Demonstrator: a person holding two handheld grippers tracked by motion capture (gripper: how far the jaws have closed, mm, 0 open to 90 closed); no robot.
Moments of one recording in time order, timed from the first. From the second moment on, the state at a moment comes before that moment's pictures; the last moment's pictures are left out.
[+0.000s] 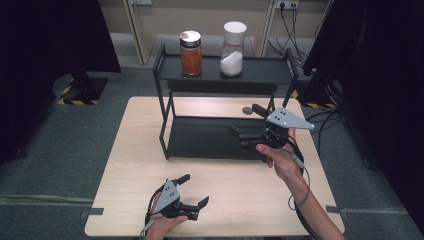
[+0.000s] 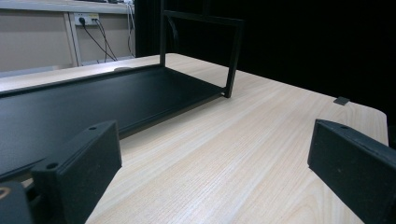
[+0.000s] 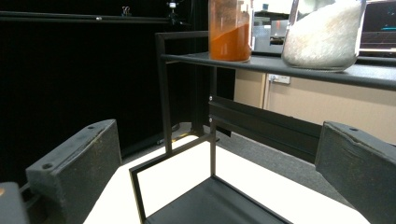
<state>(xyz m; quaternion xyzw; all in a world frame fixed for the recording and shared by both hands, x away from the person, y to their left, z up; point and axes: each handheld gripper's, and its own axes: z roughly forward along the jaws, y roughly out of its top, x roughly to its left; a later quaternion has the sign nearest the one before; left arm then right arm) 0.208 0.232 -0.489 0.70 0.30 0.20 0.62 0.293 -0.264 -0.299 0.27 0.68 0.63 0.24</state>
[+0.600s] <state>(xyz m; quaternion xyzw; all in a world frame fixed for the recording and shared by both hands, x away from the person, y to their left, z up) 0.208 0.232 -0.489 0.70 0.30 0.20 0.62 0.277 -0.271 -0.323 0.27 0.69 0.64 0.22</state>
